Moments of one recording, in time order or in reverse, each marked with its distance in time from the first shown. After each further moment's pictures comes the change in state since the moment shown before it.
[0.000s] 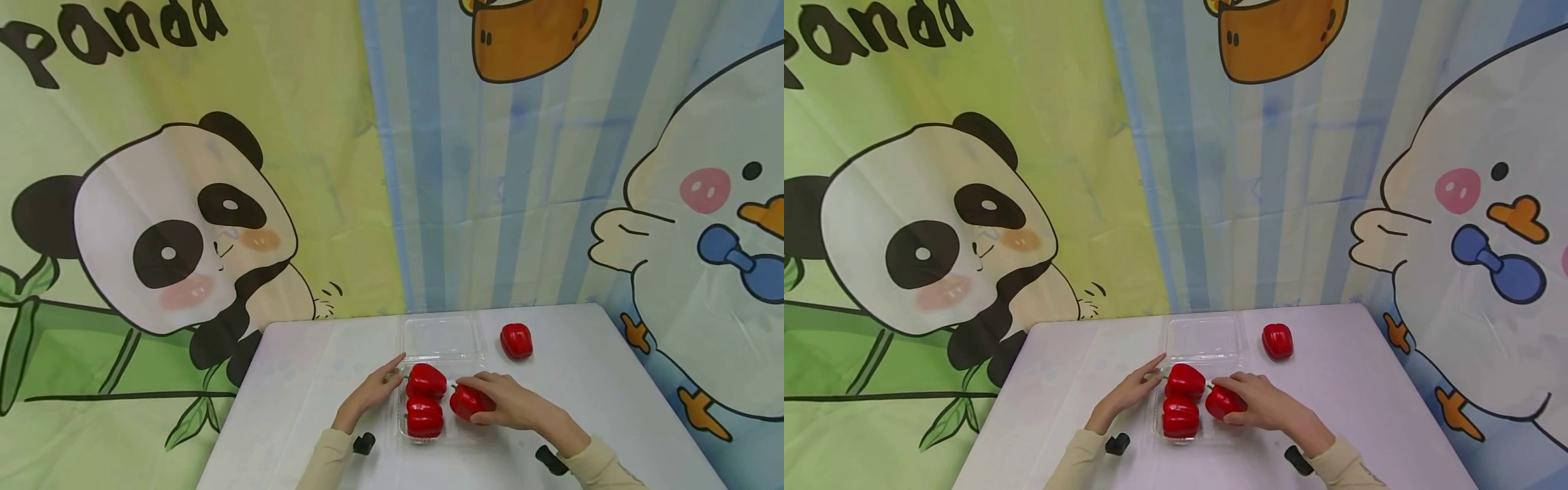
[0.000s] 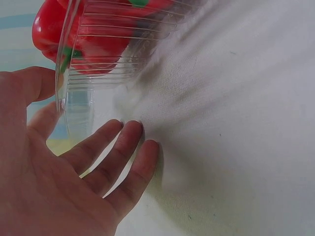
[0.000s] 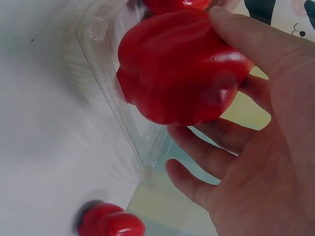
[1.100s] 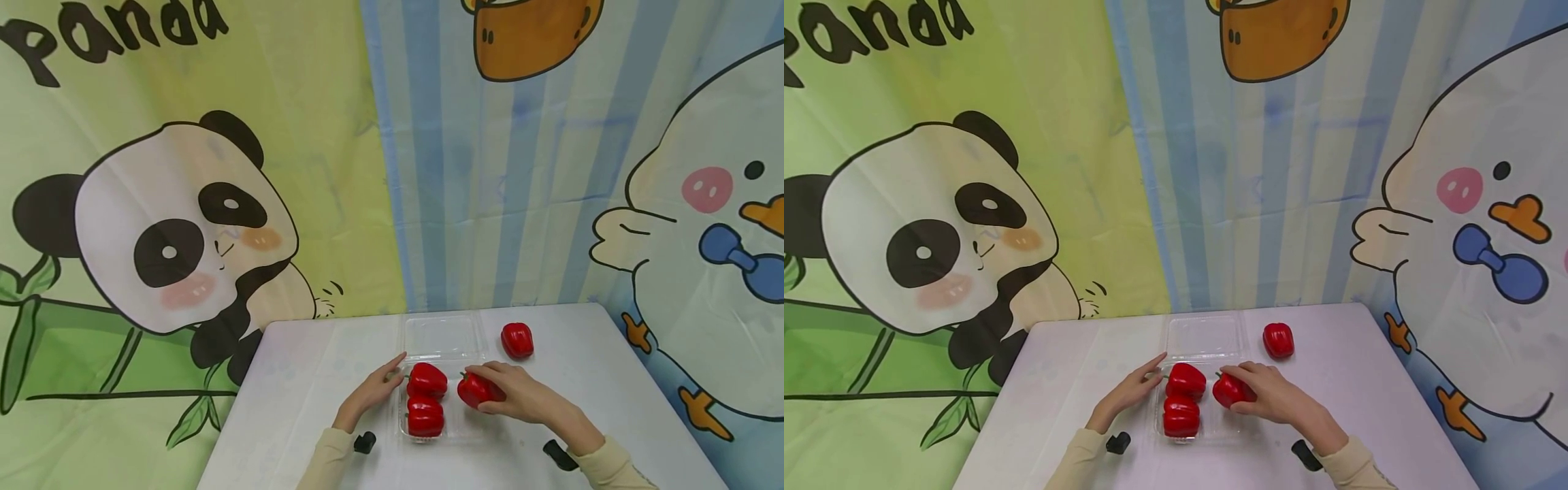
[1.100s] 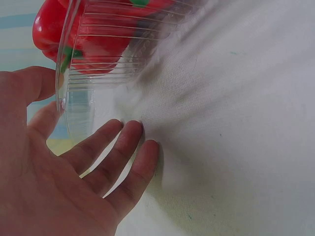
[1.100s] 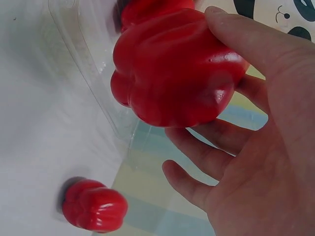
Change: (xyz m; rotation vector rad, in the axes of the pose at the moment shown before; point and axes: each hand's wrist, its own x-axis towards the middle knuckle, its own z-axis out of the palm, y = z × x) left_hand -0.001 0.002 -0.001 -0.009 -0.003 -0.005; right_hand -0.010 -0.002 -0.021 -0.049 0.095 0.001
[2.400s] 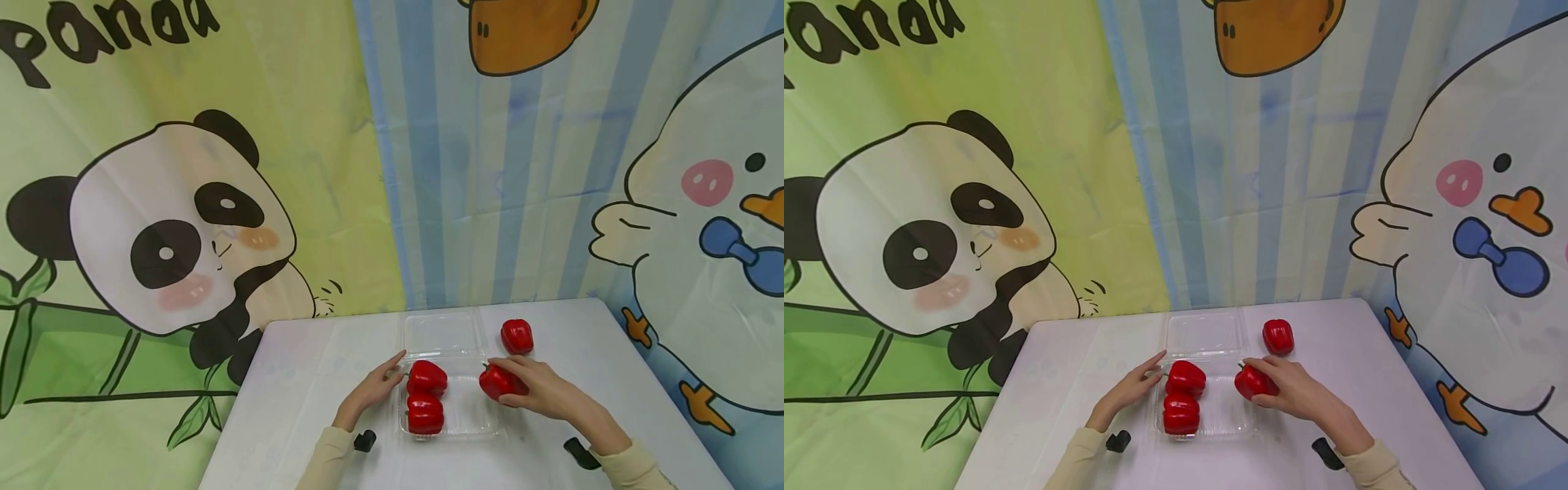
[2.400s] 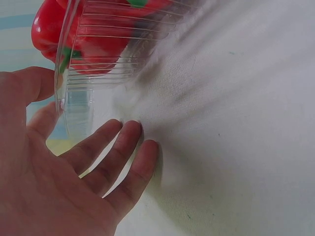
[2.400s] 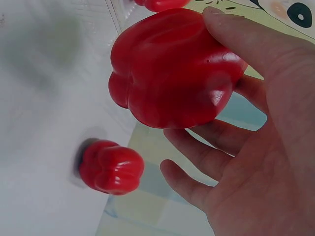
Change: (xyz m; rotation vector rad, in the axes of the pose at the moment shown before) left_hand -0.001 0.004 -0.001 -0.002 -0.002 0.006; right_hand -0.021 0.025 -0.016 0.010 0.070 0.090
